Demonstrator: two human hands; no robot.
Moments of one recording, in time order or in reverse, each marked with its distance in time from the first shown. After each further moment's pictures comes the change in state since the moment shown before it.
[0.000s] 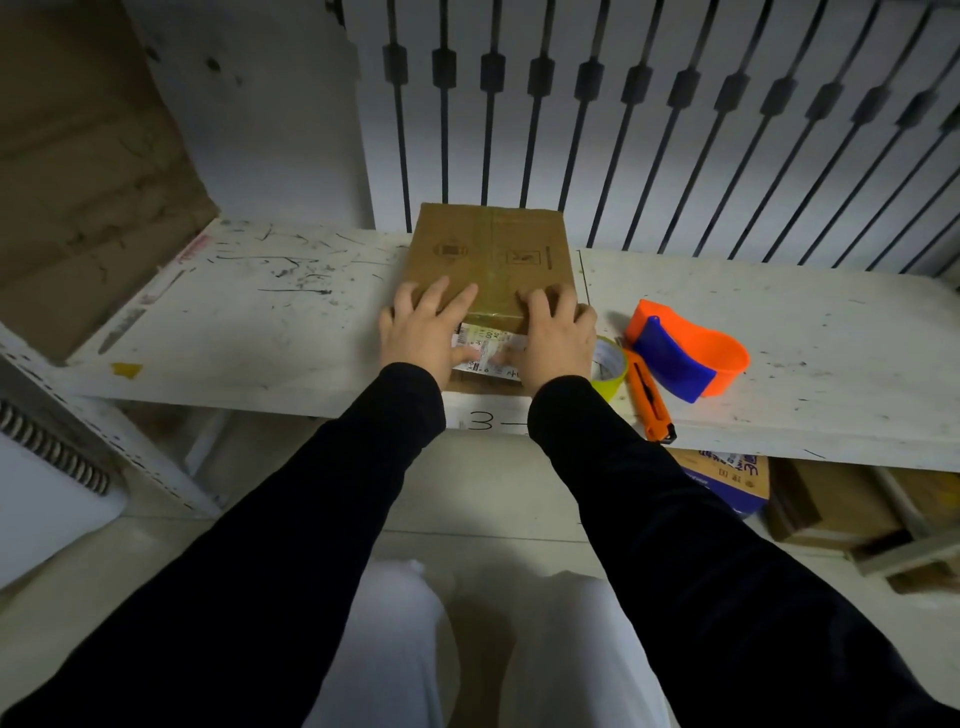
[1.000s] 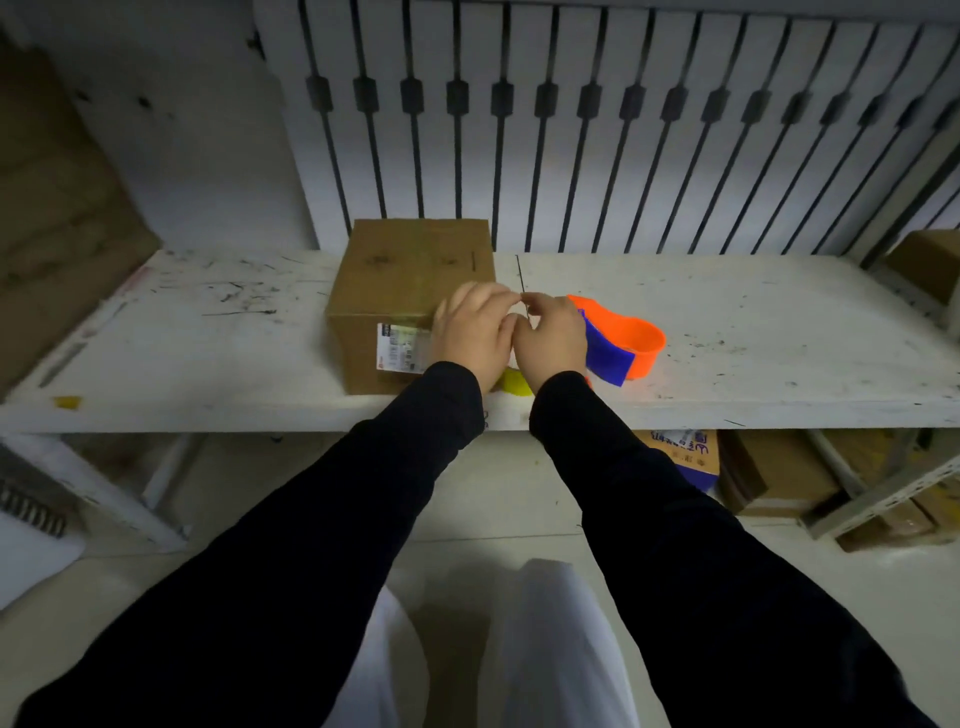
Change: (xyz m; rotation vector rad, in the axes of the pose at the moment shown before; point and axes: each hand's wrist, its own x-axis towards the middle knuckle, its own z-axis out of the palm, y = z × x) left_hand -0.018 0.118 -0.012 -0.432 0.241 0.231; right_hand -0.017 0.050 -0.055 0.448 0.118 0.228
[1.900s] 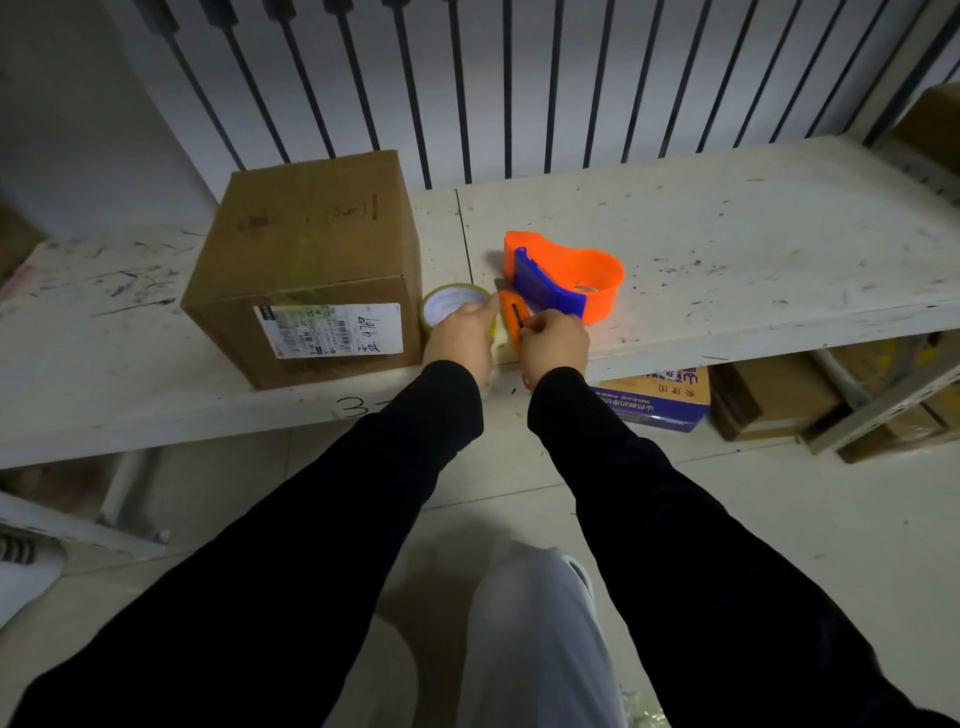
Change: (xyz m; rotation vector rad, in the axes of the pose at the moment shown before) left_hand 0.013 0.007 0.117 0.169 -0.518 -0.179; right_hand 0.038 0.125 0.015 0.003 -0.019 0.361
